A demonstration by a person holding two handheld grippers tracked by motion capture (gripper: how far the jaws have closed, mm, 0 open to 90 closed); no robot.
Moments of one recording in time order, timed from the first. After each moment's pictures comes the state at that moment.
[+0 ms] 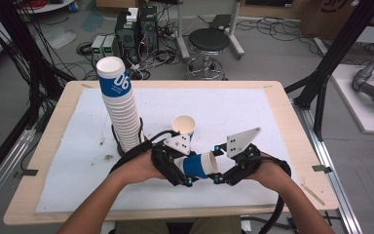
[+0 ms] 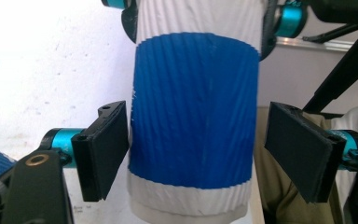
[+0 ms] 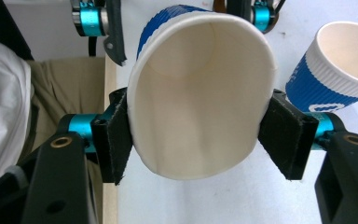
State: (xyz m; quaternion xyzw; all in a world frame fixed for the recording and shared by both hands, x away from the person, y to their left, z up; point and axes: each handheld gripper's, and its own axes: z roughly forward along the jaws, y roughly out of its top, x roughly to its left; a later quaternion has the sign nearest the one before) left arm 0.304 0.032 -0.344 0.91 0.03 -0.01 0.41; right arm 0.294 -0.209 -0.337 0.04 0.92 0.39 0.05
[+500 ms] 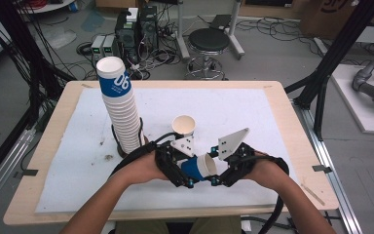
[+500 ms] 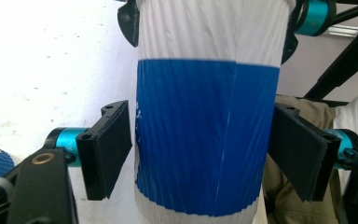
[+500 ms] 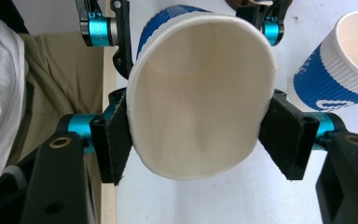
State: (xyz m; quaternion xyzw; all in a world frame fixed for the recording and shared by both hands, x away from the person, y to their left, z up) left arm 0.306 0.024 -0.352 0.92 0.03 -0.02 0.38; right arm 0.293 -0.193 -0.333 0.02 0.94 0.34 0.05
